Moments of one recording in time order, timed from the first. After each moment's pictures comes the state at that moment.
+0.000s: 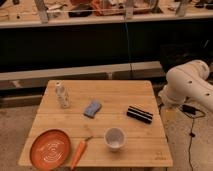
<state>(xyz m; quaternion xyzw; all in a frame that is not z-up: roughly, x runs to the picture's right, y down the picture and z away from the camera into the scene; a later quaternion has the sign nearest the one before) 0.285 0.105 0.684 -0.28 0.02 0.02 0.96</state>
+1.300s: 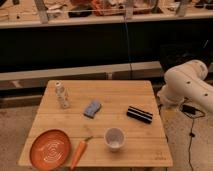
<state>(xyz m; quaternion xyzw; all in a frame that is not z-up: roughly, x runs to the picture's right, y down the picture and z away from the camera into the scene) 0.265 0.104 0.681 -0.28 0.02 0.00 0.96</state>
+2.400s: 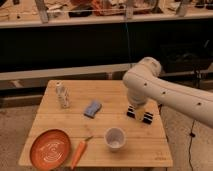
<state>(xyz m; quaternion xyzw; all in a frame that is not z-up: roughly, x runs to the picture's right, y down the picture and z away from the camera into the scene) 0.129 0.093 0.682 -0.26 0.00 -0.14 0.96</state>
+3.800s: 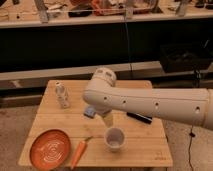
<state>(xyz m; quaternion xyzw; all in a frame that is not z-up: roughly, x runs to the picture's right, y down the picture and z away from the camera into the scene) -0.018 0.122 0.682 -0.23 -0.06 -0.25 0.94</state>
